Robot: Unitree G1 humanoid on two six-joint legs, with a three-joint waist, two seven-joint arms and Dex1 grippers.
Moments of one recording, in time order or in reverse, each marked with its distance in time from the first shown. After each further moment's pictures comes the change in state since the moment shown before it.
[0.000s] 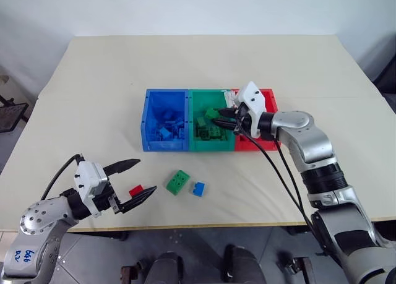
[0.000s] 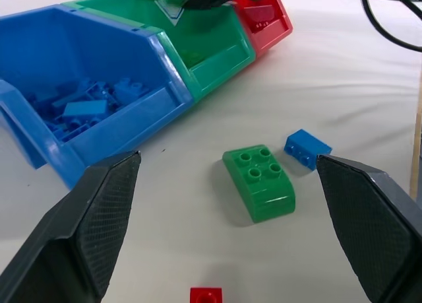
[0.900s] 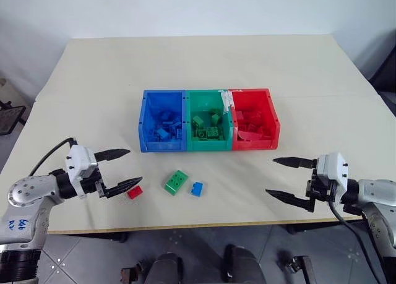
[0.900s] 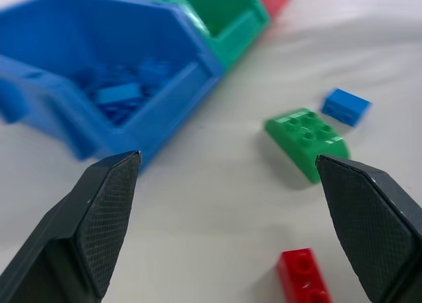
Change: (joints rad) left arm -0.253 0.127 -0.098 0.328 0.088 -0.105 -0.254; right arm 0.841 -0.326 -0.422 -0.541 0.278 -0.216 0.312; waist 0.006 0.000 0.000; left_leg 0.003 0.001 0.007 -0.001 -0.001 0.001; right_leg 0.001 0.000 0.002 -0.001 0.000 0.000
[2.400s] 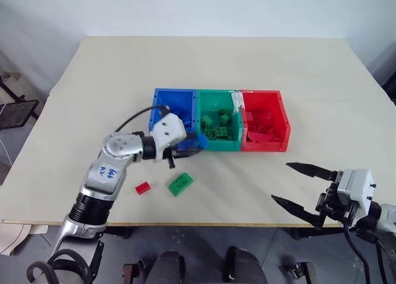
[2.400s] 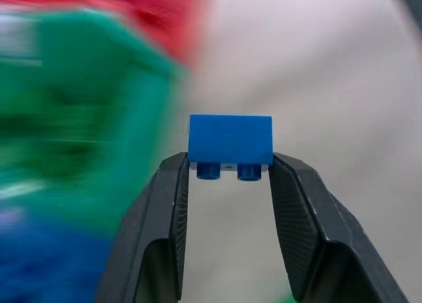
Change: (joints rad) left arm -0.498 -0.288 -0.348 -0.026 0.326 0.289 0.211; right arm 0.292 0.051 -0.158 -0.286 0.085 0.023 -0.186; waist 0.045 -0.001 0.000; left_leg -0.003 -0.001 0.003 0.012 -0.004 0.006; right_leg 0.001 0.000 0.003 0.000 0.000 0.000
